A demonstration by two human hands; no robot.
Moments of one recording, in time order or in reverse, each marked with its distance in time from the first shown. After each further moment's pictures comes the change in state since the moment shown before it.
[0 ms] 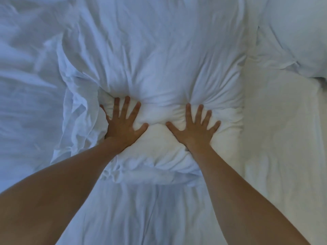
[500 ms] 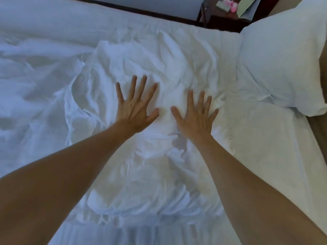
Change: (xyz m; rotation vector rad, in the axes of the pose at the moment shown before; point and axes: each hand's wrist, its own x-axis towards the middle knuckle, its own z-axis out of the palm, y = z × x) left_hand 0.119 0.022 -0.148 0.001 0.332 0.194; right_hand 0.065 -0.033 -0.131 0.161 0.357 -0.100
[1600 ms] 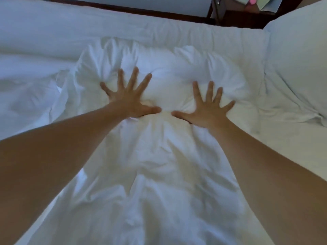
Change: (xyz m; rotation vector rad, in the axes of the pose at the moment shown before) left_hand 0.193 -0.075 0.106 -0.019 -0.391 -0.215; right_hand 0.217 0.003 0.051 -0.140 -0.258 0.011
